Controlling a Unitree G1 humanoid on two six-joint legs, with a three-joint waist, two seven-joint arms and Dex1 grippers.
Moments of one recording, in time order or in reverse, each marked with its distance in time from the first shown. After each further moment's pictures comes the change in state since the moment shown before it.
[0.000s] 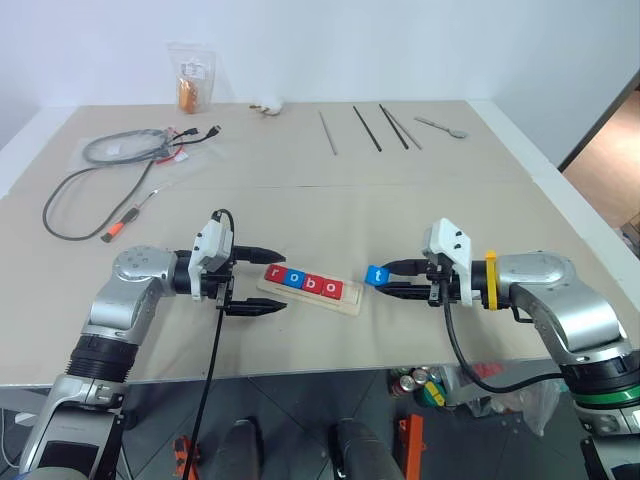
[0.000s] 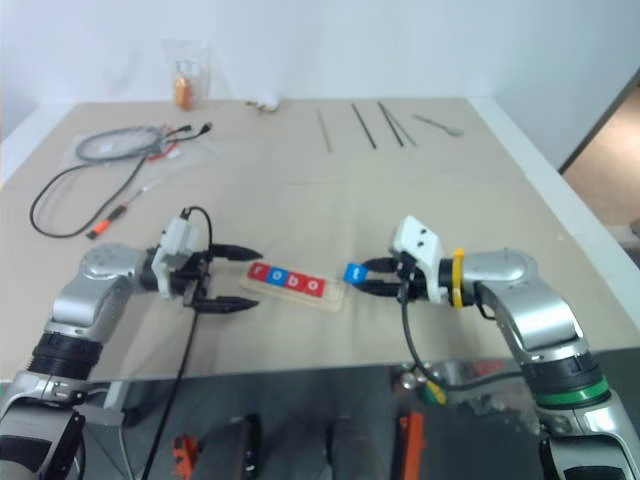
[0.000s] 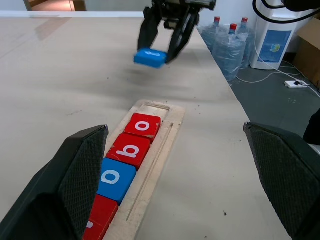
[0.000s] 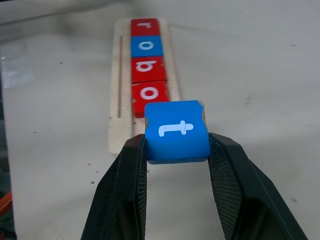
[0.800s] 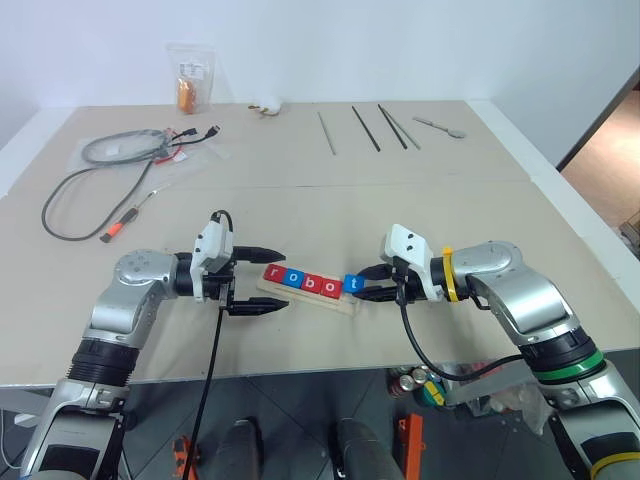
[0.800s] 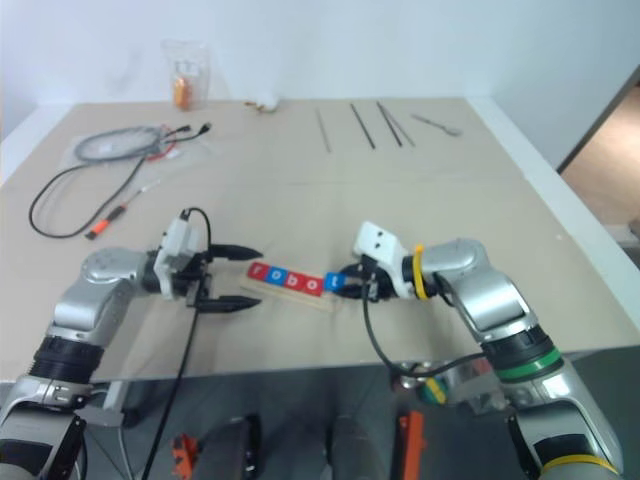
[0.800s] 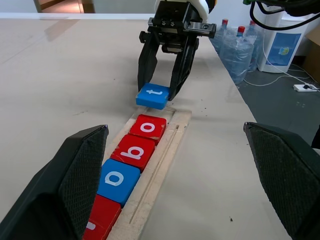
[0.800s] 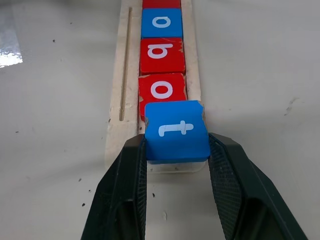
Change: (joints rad) left arm 0.020 -0.008 0.003 -0.014 -0.001 -0.006 0.039; right arm -0.129 0.083 0.138 0.092 -0.130 0.045 0.017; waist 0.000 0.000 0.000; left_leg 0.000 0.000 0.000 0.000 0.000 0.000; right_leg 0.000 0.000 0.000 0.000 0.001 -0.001
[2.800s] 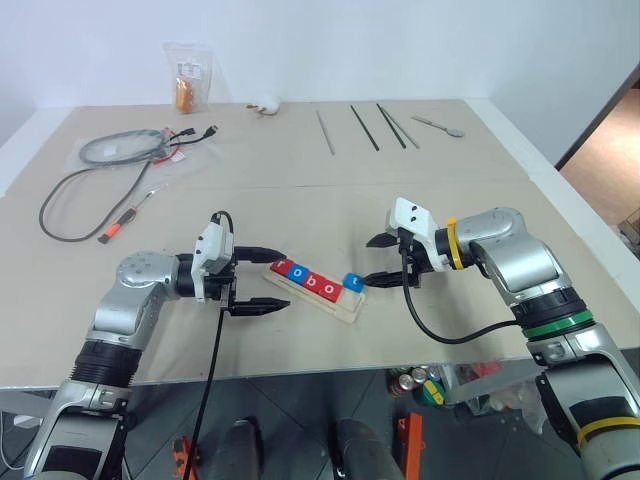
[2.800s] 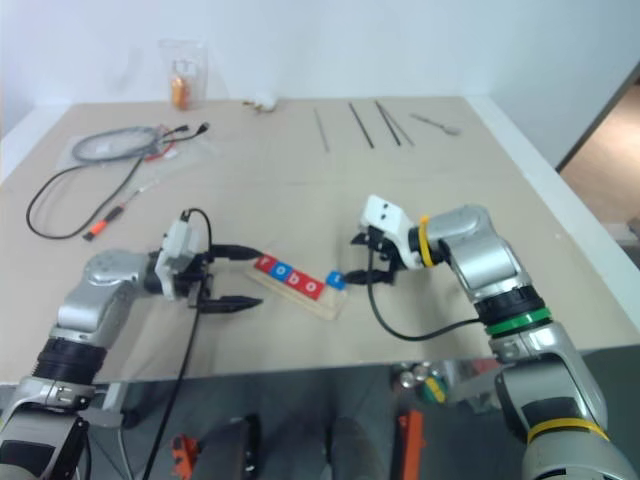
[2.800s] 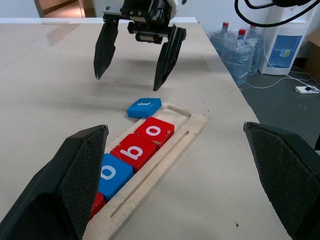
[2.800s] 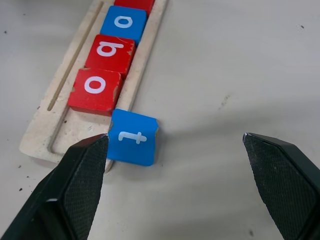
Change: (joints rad) left arm 0.005 -0.018 0.001 0.014 0.000 -0.031 0.003; right arm -0.206 0.036 0.019 0.315 -0.094 -0.111 0.101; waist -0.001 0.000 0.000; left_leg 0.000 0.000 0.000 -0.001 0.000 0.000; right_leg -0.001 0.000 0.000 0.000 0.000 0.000
